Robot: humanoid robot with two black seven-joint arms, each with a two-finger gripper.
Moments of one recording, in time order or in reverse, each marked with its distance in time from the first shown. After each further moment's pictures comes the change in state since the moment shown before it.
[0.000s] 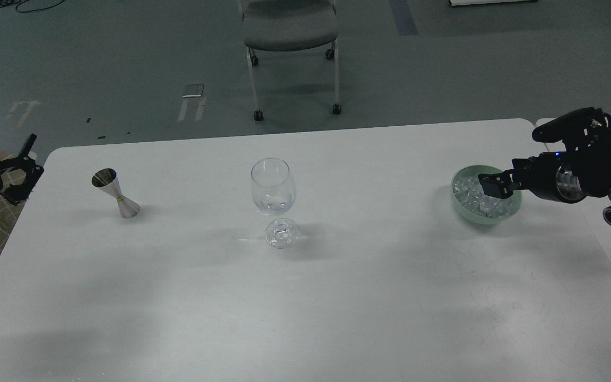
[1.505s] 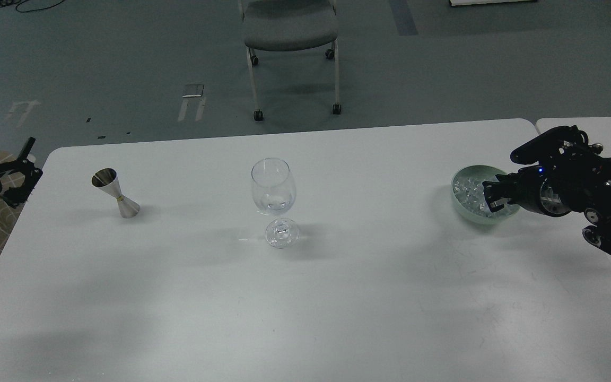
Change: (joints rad) left arm 0.004 0.001 -0.002 0.014 -0.004 -0.002 -0.001; right arm -0.037 0.050 -0.002 0.031 -0.132 0.011 -0.099
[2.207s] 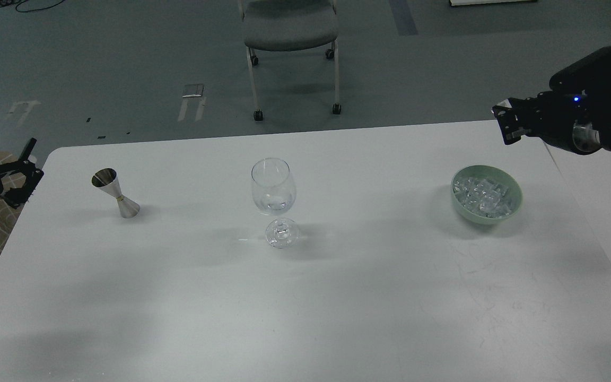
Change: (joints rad) left arm 0.000 -0.002 0.001 -0.003 0.005 0.003 0.002; right arm 0.078 -0.143 0.196 0.192 0.011 -0.007 0.002
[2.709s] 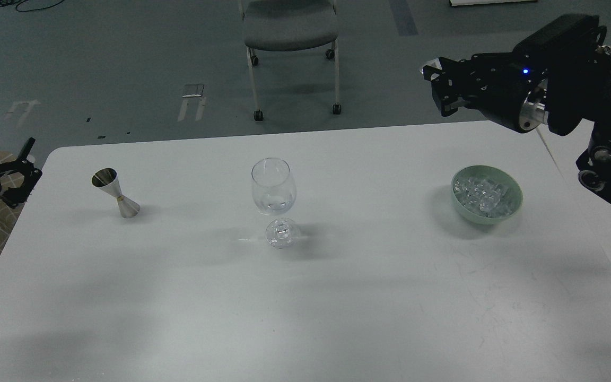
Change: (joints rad) left arm 0.001 0.011 0.000 0.000 0.000 -0.002 0.000; right arm -0.001 0.157 0.122 0.156 -0.003 -0.134 -0.003
